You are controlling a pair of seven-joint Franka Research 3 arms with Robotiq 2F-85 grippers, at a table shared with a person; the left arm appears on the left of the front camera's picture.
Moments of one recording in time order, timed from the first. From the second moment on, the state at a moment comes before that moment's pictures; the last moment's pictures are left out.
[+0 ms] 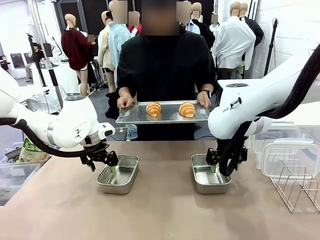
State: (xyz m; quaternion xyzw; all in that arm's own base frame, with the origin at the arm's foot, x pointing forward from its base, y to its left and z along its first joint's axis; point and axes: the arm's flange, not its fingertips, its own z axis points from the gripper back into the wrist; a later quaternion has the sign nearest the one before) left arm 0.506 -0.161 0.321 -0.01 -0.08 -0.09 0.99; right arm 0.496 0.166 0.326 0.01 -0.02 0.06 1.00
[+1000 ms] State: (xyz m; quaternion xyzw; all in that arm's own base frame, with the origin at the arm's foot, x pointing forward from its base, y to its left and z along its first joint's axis) left arm 0.504 -0.165 0.321 -0.01 -0.06 -0.08 0.99; right arm 0.494 0.166 0.328 0.01 -0.01 0.06 1.00
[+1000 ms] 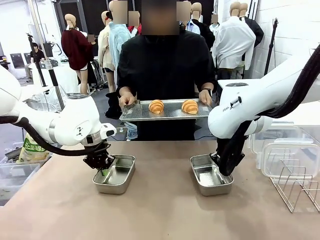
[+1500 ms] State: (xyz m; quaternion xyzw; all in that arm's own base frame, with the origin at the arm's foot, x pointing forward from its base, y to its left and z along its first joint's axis) left arm 0.502 -0.168 0.324 -0.01 -0.06 -0.08 1.00; right arm 0.493 0.166 0.332 0.01 -0.02 0.06 1.00
